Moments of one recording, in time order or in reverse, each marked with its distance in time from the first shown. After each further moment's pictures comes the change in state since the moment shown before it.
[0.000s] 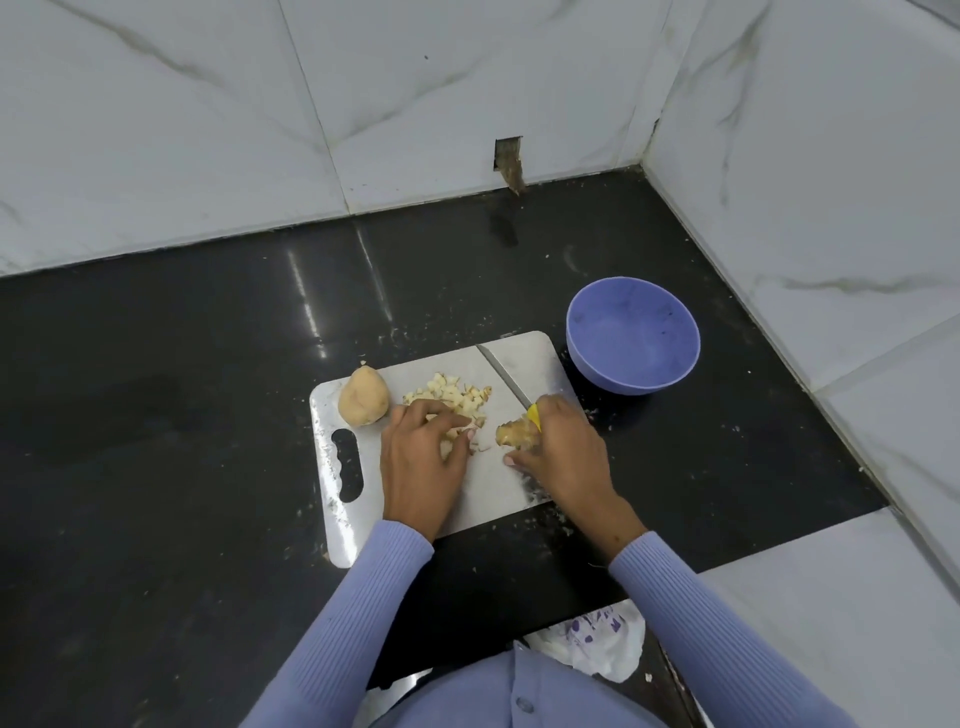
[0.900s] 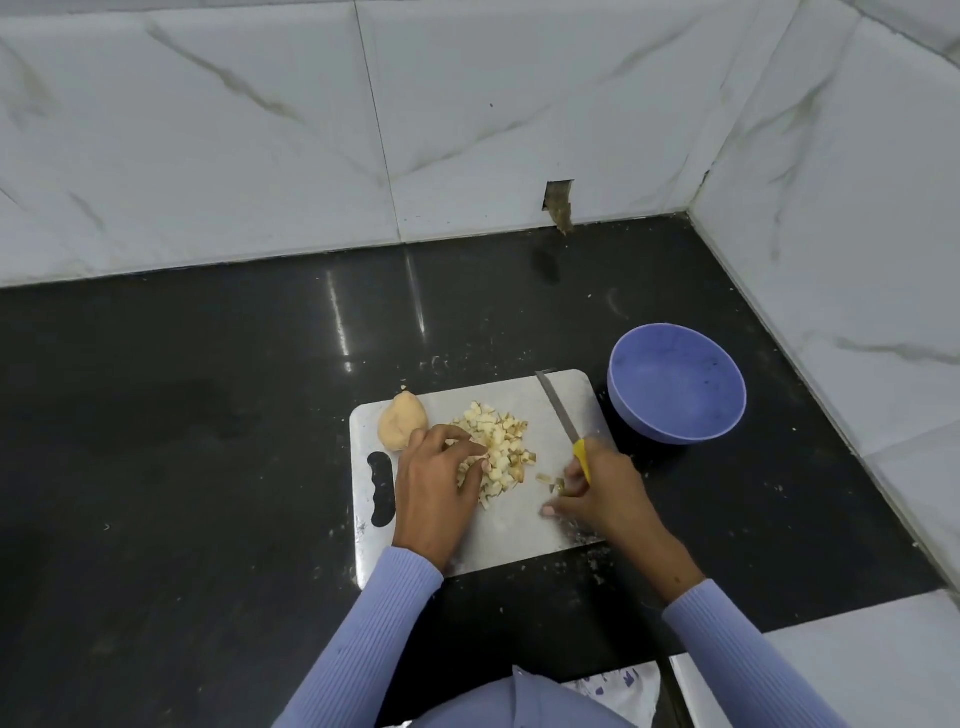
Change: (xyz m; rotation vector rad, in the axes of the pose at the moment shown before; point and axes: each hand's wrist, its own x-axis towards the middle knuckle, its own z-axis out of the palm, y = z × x) left_hand 0.006 -0.013 -0.017 0.033 -0.002 0.003; right_hand 0.010 0.013 -0.004 0.239 -0.202 0.085
